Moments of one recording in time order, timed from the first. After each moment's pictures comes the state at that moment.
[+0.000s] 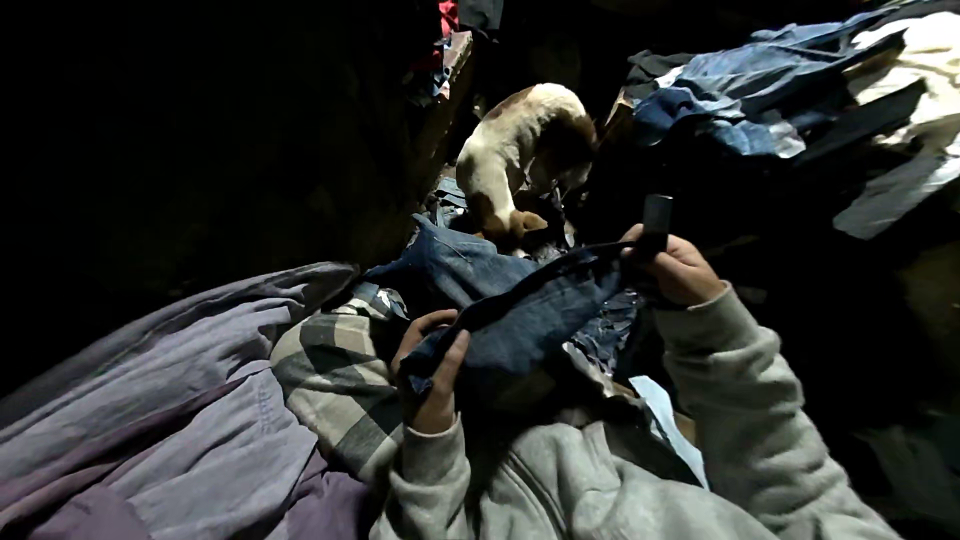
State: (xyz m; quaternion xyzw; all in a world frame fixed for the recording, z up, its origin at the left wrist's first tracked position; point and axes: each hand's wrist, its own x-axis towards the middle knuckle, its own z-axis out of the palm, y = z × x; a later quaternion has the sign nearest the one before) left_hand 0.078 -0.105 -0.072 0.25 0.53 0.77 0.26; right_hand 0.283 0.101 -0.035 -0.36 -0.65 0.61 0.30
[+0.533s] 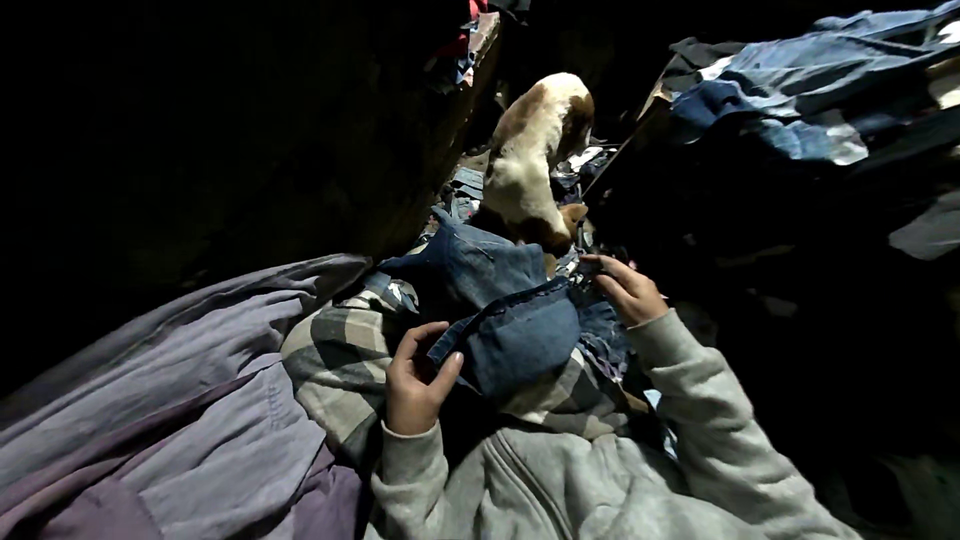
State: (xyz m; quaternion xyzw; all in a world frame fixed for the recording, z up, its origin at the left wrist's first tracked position) left_hand 0.049 -0.129 -0.097 0.31 0.62 0.67 0.27; right_hand 0.263 0.097 -0.101 -0.44 -0.77 0.43 0.16
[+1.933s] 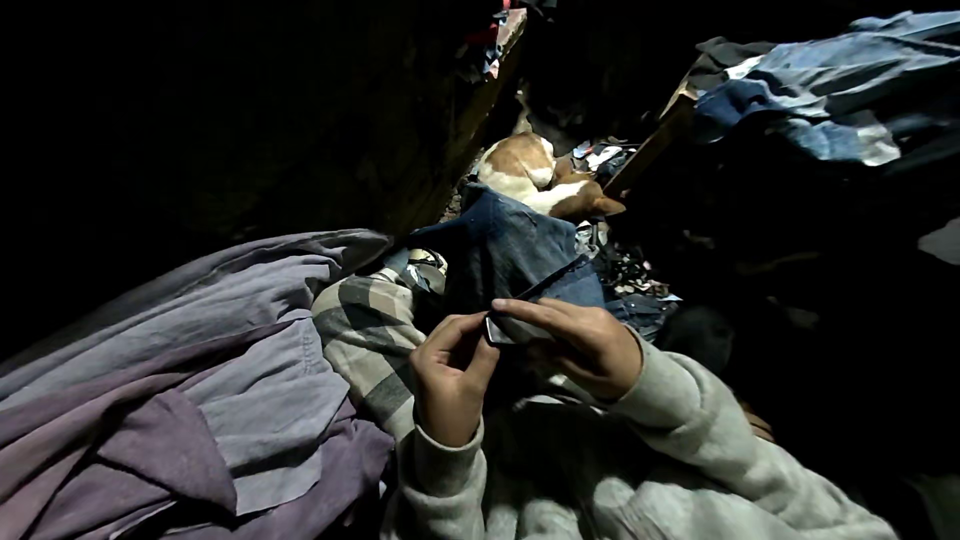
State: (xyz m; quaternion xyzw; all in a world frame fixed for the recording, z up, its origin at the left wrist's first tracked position) left_hand 0.080 -0.136 -0.039 0.31 0.59 0.72 0.20; right_hand 0.205 -0.002 -0.039 -0.07 -0.89 0.38 0.23
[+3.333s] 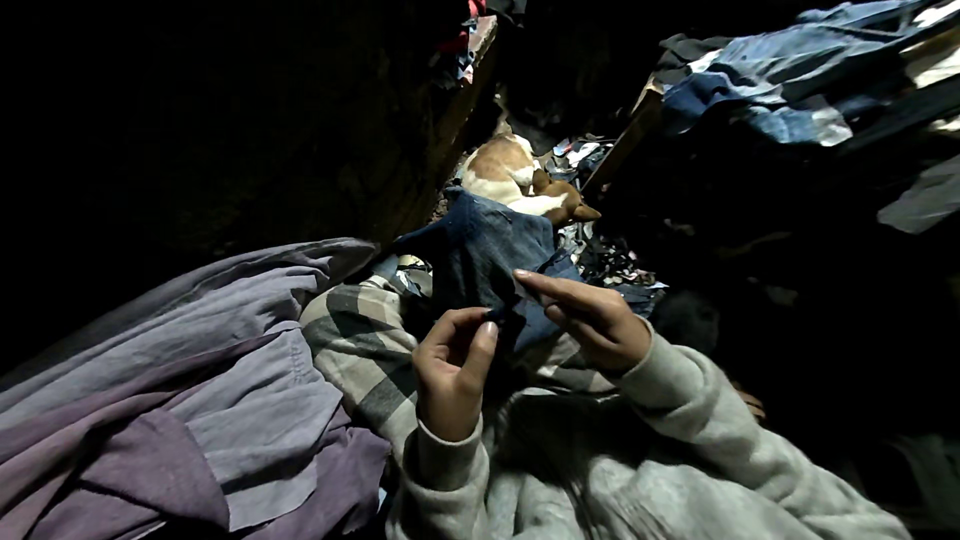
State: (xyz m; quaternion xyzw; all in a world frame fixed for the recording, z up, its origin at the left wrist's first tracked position) left_hand 0.088 -0.131 -0.033 0.30 0.56 0.73 0.26; right_hand 0.224 0.008 -0.050 -0.12 -0.85 0.41 0.30
